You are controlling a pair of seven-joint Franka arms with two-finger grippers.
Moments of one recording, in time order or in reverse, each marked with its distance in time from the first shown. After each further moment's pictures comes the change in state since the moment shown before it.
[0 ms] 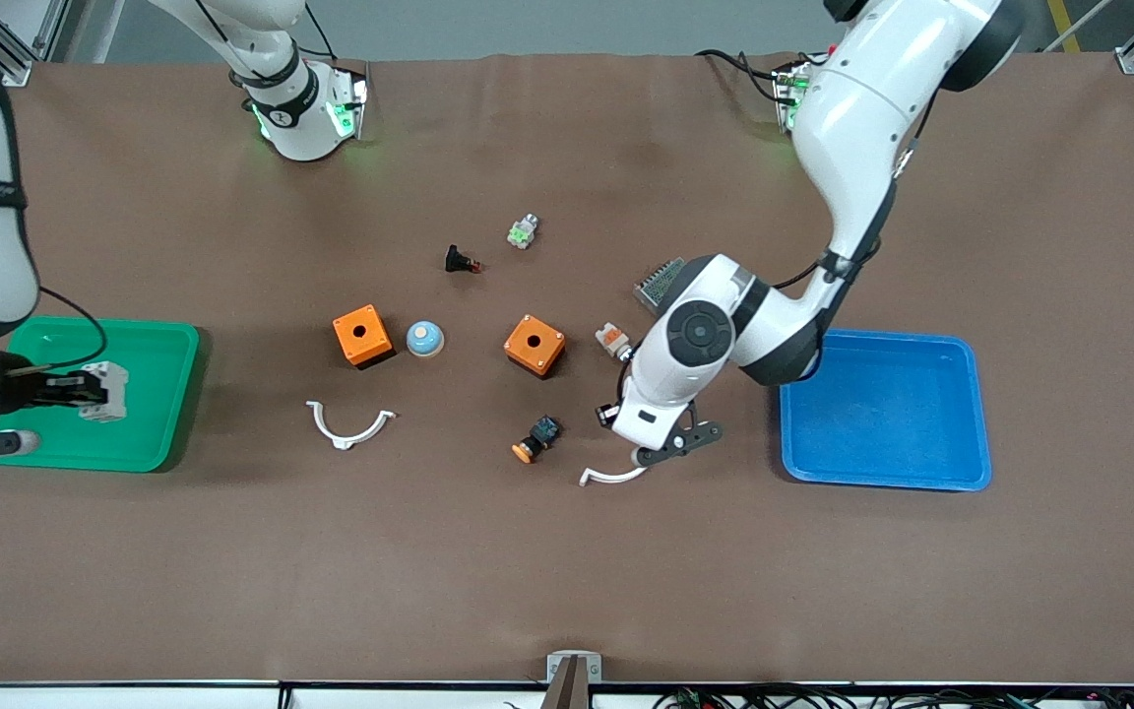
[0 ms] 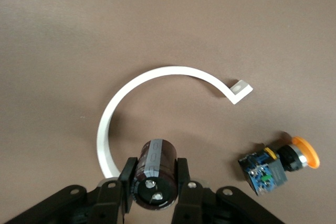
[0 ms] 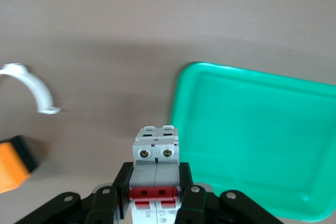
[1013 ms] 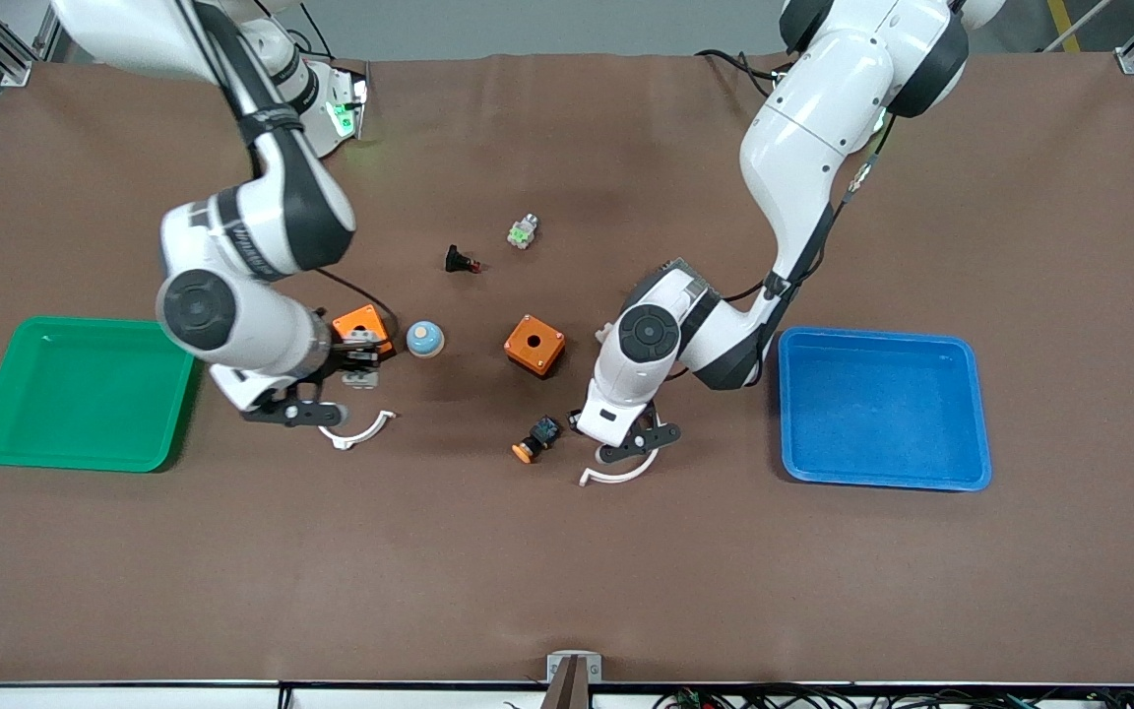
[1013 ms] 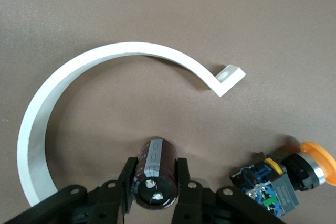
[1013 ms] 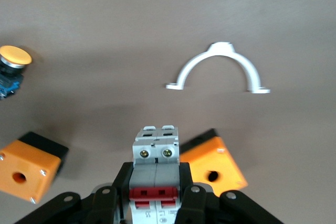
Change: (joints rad) left arm -0.079 0.106 0.045 0.030 0.000 0.138 -0.037; right arm 0.529 -0.014 0.006 -0.155 0.115 0.173 0.704
